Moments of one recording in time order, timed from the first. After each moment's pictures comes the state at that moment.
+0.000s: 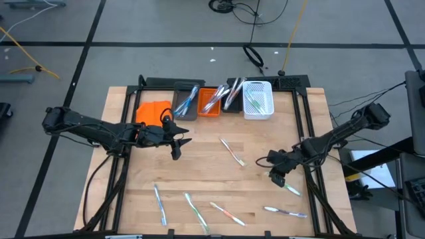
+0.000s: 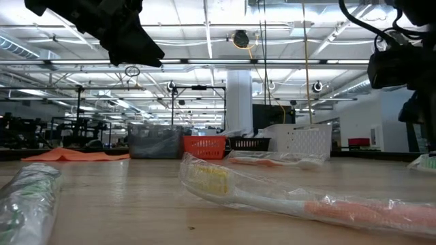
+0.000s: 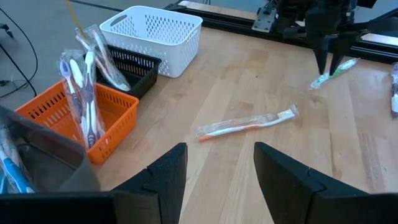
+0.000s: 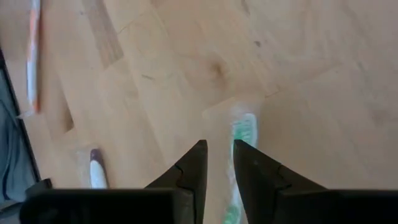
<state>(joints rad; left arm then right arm) -0.13 1.06 0.64 -0.06 -0.39 -0.26 0.44 1.02 0.43 -0.43 -0.08 0.96</state>
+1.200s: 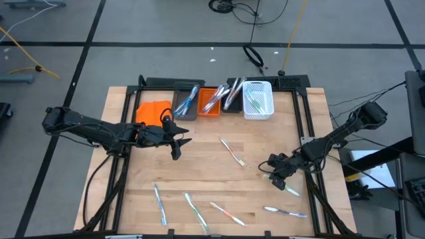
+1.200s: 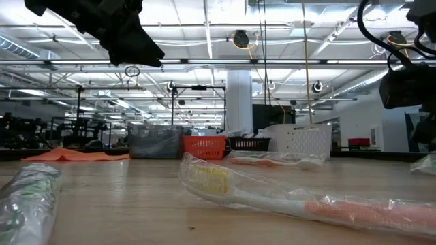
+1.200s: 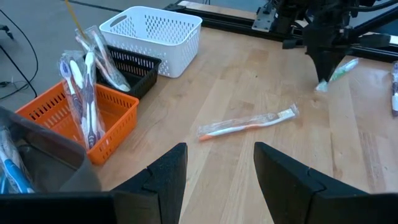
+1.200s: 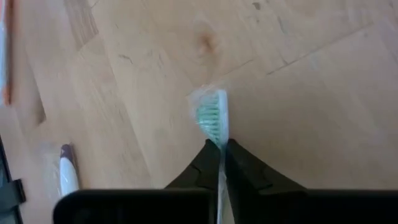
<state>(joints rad) -0.13 1.06 0.64 -0.06 -0.39 -0.26 0.52 1.09 0.31 -0.26 -0.03 1.03</state>
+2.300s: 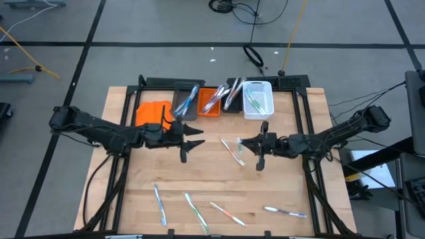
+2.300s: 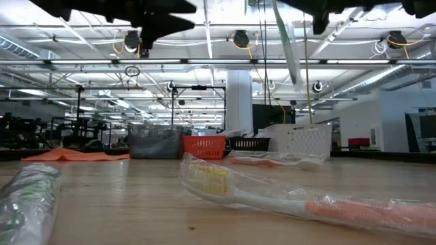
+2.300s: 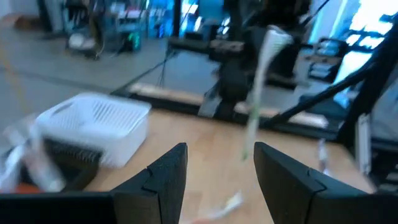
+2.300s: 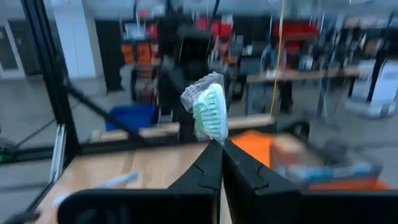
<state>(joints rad) -0.13 1.20 0.64 0.47 -0.26 -0.14 0.32 1.08 0.52 0.61 0.47 0.05</state>
